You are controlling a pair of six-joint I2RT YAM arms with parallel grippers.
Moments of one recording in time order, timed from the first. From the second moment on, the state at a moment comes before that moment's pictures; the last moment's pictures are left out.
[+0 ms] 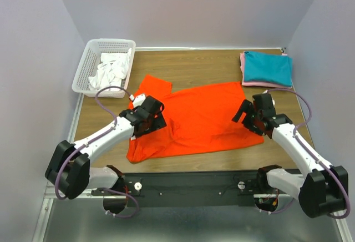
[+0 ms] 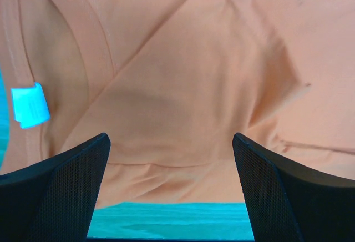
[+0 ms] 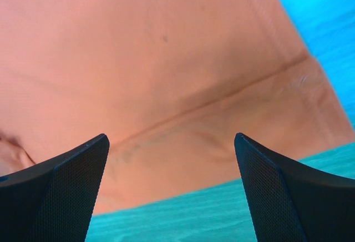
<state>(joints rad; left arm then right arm) -0.64 1.25 0.76 -0.62 -0.26 -0.96 0.20 1.05 0.63 -0.55 0.05 0.68</state>
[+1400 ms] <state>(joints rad) -0.31 2.49 2.22 -0.74 -0.37 -0.58 0.20 1.72 1.21 -0.41 0.25 0.59</state>
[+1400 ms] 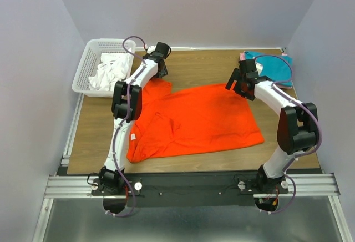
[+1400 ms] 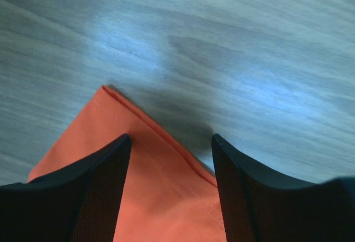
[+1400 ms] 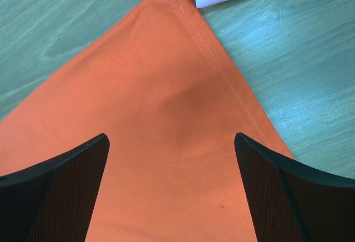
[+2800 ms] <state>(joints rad) -0.32 2.16 1.82 -0.62 -0.37 -0.55 0.20 2.19 1.72 -0.39 0.42 0.54</state>
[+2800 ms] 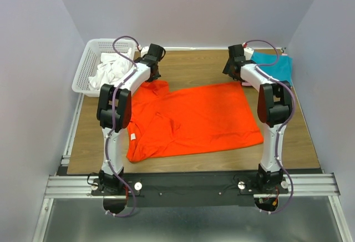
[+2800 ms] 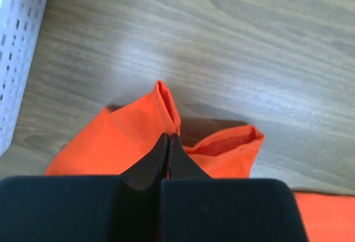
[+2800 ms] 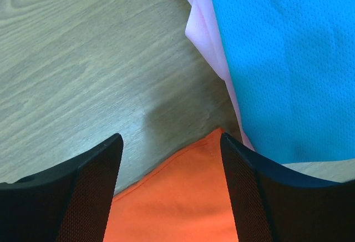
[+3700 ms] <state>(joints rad) -0.36 2.00 1.58 -0.56 -0.37 -0.56 0.23 2.24 1.68 -0.39 0.48 0.57</state>
